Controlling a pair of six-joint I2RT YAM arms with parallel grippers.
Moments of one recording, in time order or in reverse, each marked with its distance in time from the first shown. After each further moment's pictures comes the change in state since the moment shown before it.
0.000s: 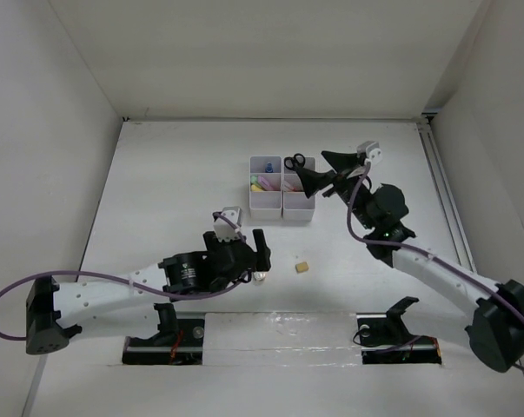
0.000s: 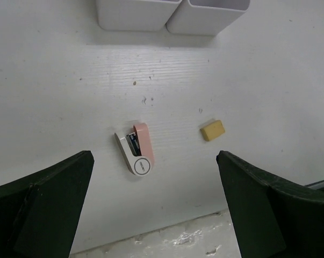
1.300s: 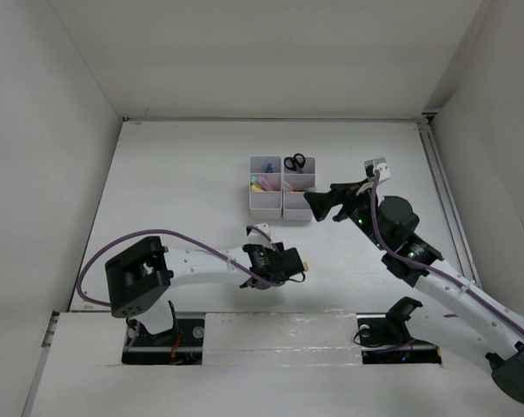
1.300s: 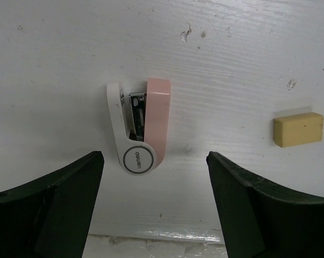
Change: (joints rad) left arm 0.002 0.648 0.212 -0.206 0.141 -0.407; right arm 0.094 -0.328 0.003 -0.625 0.153 0.185
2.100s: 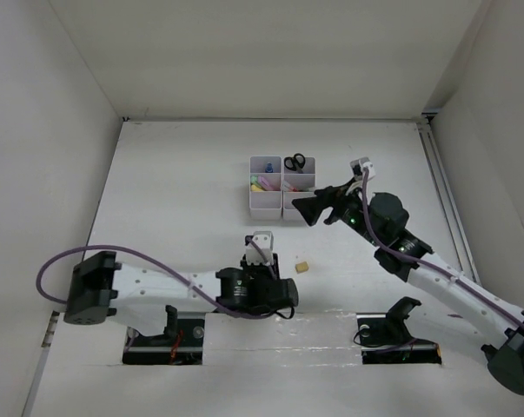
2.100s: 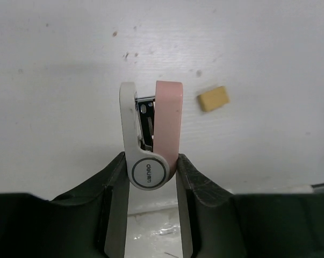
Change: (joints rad) left arm -0.211 -0.210 -0.070 0.050 -0.245 0.031; right arm 0.000 0.053 -0.002 0.038 -0.115 0.071
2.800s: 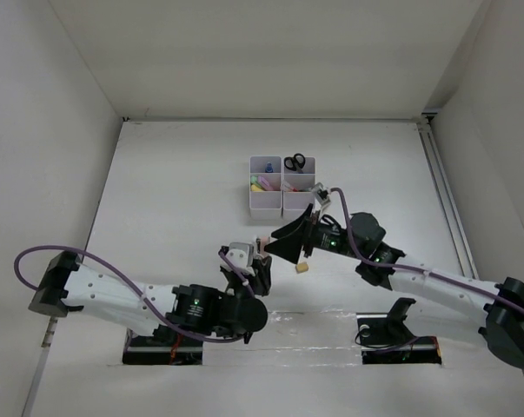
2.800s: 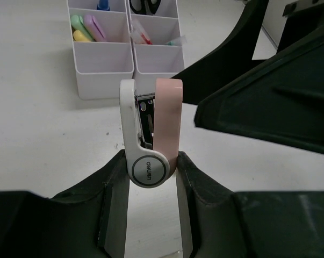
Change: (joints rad) left arm -0.262 -0.374 -0.175 0.373 -0.524 0.416; right arm 0.192 0.148 -0.142 0.377 -0.378 0.318
